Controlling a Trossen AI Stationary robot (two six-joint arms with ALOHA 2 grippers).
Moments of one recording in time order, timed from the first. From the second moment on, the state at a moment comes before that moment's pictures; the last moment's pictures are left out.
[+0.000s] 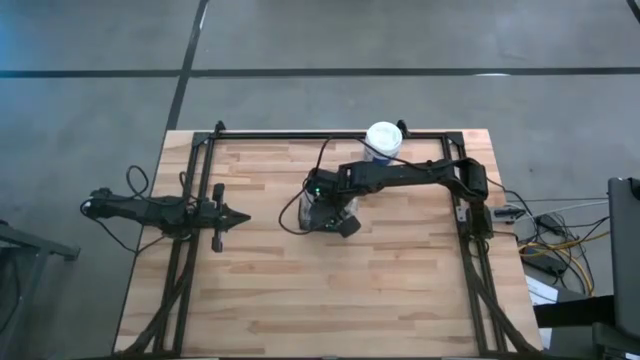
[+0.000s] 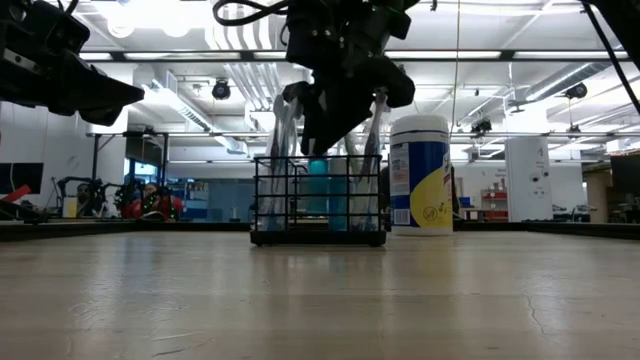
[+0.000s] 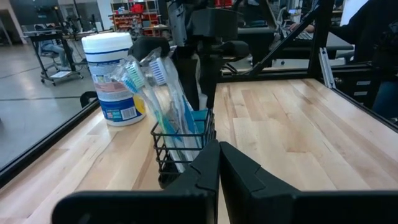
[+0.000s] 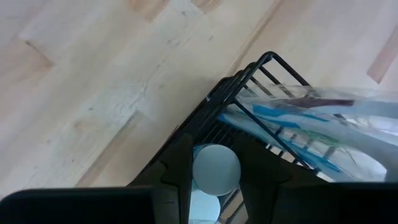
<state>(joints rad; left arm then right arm) -0.24 0.02 0.08 -0.20 -0.29 0.02 -0.09 2.01 1.68 -0.81 -0.18 -0.71</state>
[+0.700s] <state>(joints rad) -0.24 0.02 0.08 -0.20 -0.28 0.02 -0.10 2.01 1.70 -0.78 -0.16 -0.62</state>
